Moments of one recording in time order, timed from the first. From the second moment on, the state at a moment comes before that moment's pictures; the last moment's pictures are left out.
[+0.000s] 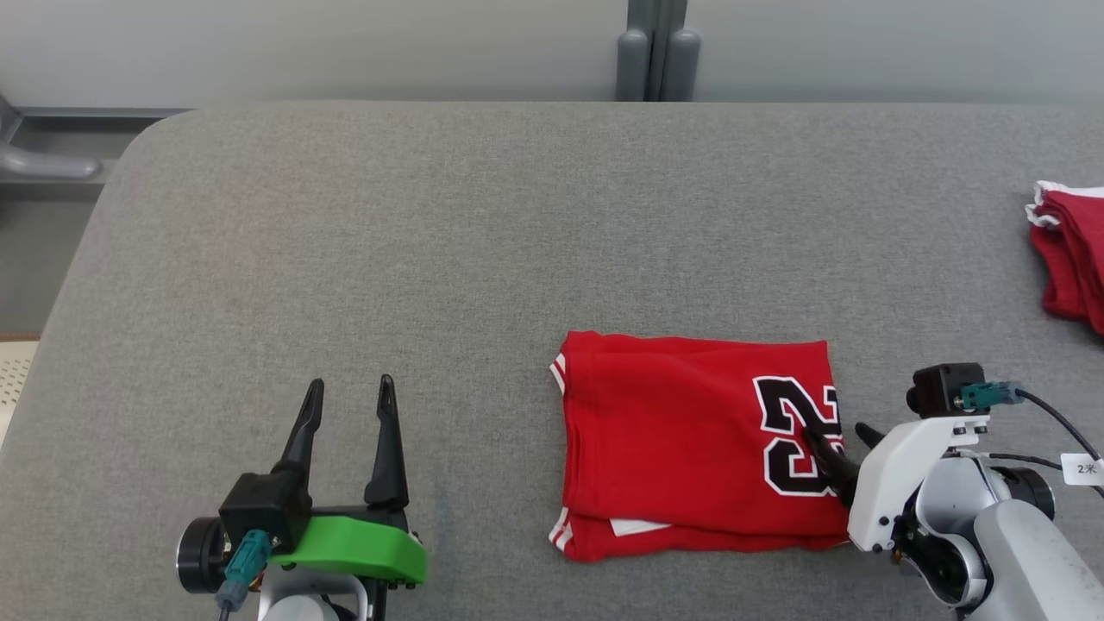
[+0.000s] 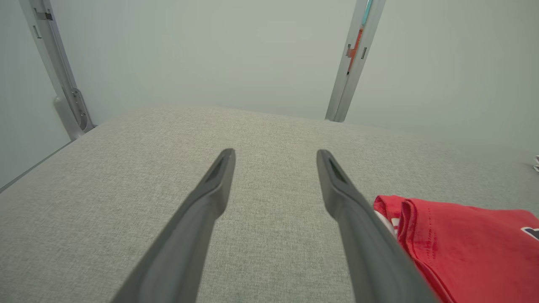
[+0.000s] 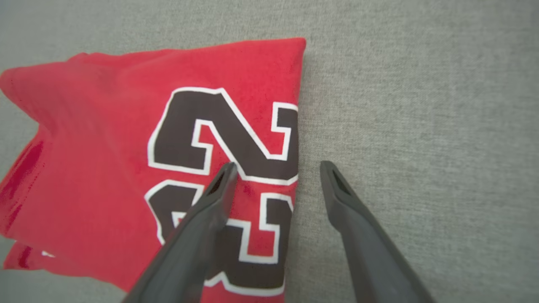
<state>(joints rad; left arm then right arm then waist) -0.07 0.05 -0.22 0.18 -0.28 0.05 -0.26 -0.19 -0.25 0.14 0.31 0.49 0.13 0.39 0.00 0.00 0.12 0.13</state>
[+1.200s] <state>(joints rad) -0.21 0.05 -0.29 0.18 -0.23 0.03 -0.26 -0.42 -0.37 0.11 0.39 0.49 0.13 0.23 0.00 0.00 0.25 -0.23</state>
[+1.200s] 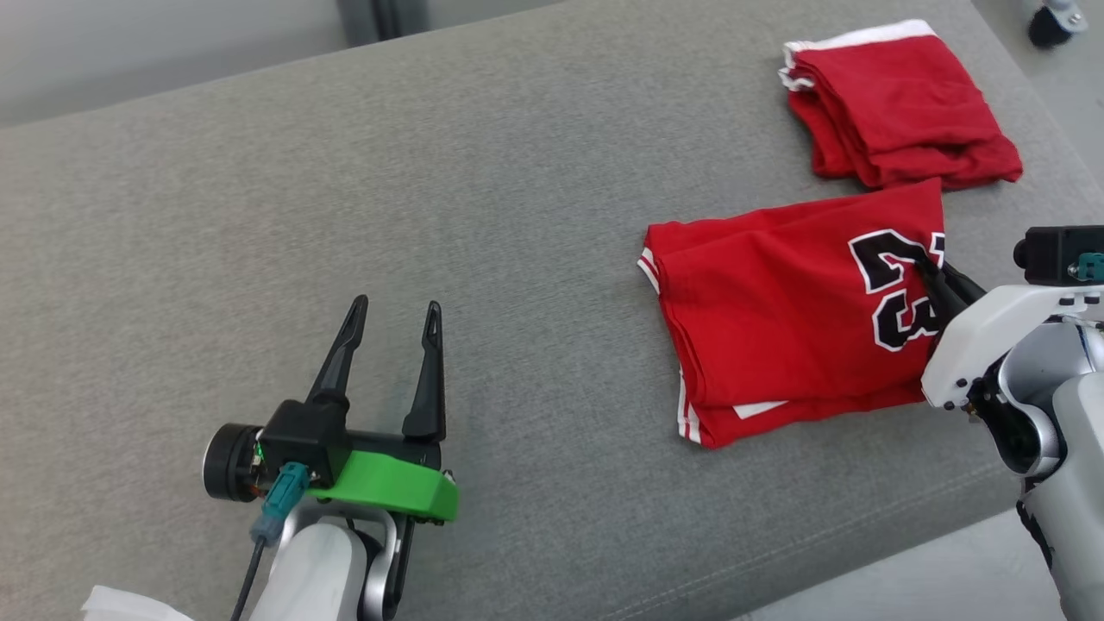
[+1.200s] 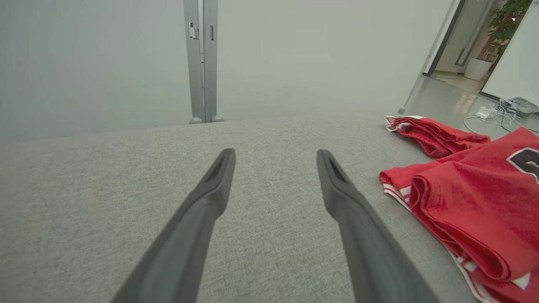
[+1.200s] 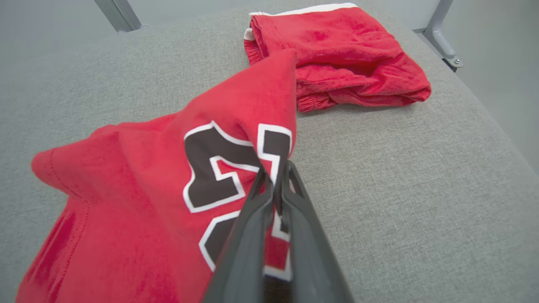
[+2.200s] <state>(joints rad) -0.20 0.05 -0.36 0.21 -0.30 0.05 -0.26 -0.85 -0.39 0.12 0.65 0.43 0.13 0.17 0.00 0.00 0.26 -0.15</state>
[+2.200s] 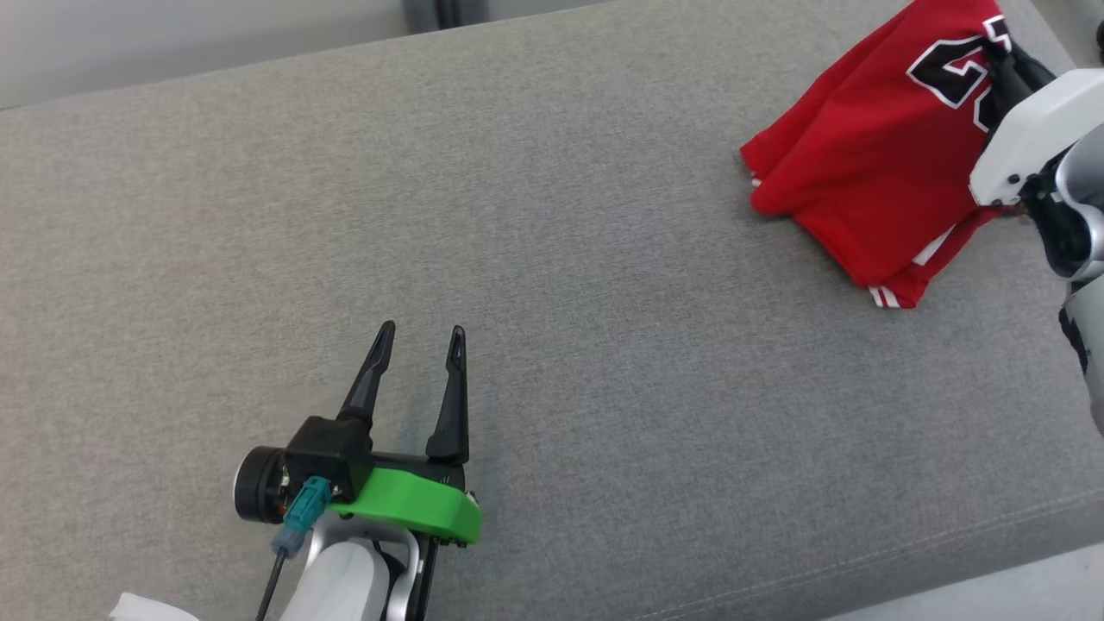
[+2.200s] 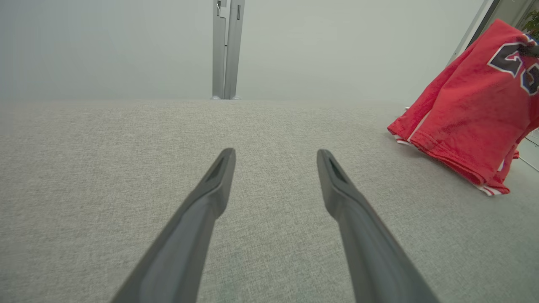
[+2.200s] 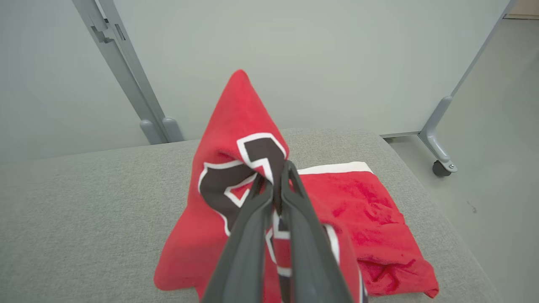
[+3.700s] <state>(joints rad) -0.28 0.05 -0.34 0.21 -0.22 0.02 -0.26 -1.11 -0.49 -0.03 1.05 -0.03 0.13 -0.21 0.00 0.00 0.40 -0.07</state>
